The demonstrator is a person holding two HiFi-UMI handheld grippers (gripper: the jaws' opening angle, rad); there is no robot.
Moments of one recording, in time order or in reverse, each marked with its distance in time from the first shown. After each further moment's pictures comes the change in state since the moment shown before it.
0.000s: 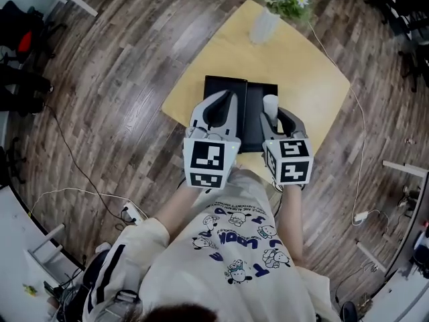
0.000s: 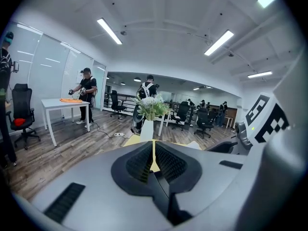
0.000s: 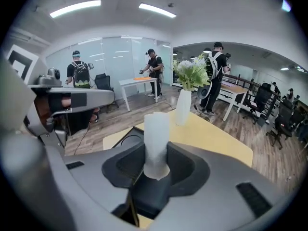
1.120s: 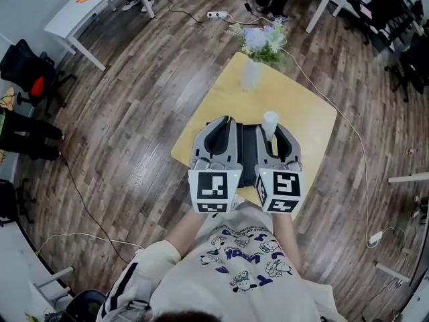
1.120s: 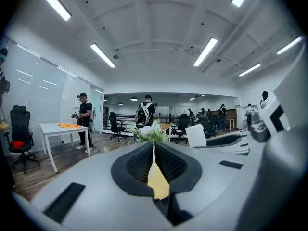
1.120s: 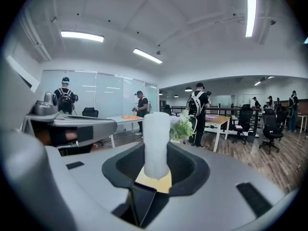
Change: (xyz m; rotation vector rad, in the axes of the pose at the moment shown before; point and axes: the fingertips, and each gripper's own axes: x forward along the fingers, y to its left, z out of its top) left arm -0.022 -0.011 0.088 0.140 -0.227 0.018; right arm -0.069 0.002 0.111 0.073 -0.500 -0.172
